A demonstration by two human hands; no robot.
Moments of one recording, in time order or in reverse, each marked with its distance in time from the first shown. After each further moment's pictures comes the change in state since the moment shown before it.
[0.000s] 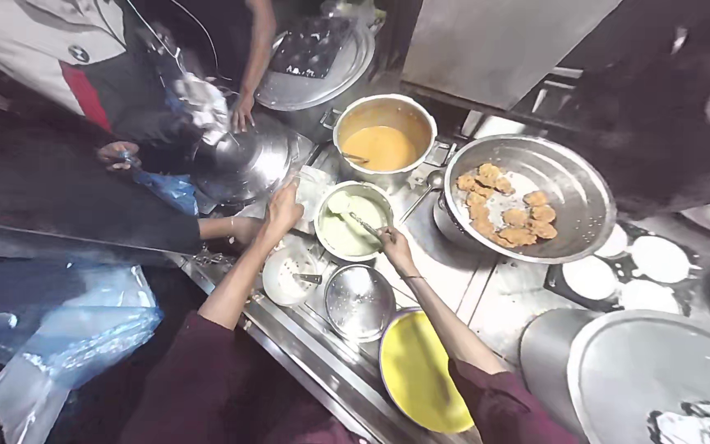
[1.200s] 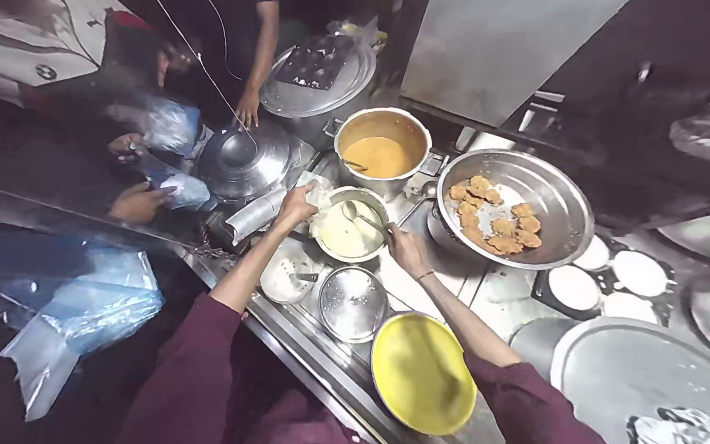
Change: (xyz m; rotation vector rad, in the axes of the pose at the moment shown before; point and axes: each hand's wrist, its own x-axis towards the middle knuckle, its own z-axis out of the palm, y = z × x) left_hand 0.001 0.034 0.002 -0.466 -0.199 -0.227; right_hand 0.033 0.055 -0.021 -0.705 0.452 -0.576
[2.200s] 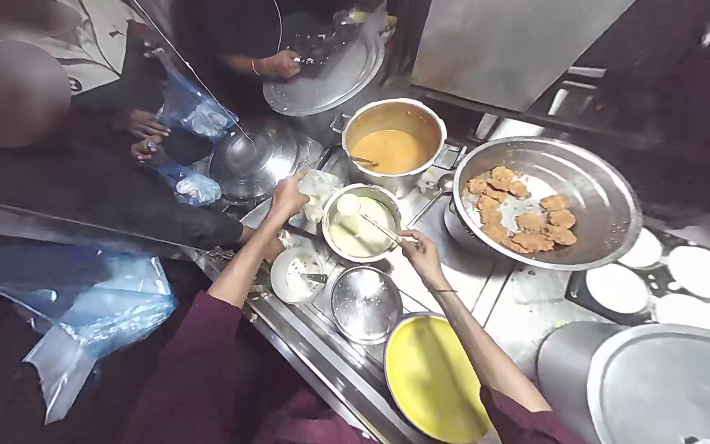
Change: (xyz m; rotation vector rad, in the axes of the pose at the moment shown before) left_hand 0.044 -0.011 -0.034 0.273 0.116 0.031; right_hand -0.024 -0.001 0.009 1.060 0.077 0.206
